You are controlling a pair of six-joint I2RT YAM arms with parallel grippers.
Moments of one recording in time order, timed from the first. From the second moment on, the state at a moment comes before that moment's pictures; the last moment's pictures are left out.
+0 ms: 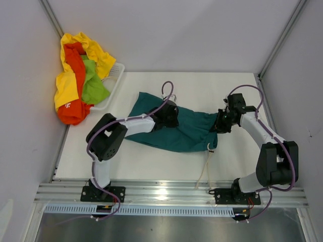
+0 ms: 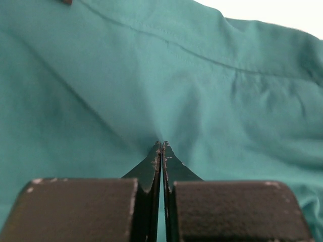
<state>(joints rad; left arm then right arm) -0.74 1.94 1.21 -0.01 -0.07 -0.62 0.12 1.47 1.04 -0.70 -0.29 0.41</state>
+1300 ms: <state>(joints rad) -0.53 1.62 1.18 -0.11 -0.07 -0.65 0.22 1.48 1.31 -0.93 -0.29 0.50</state>
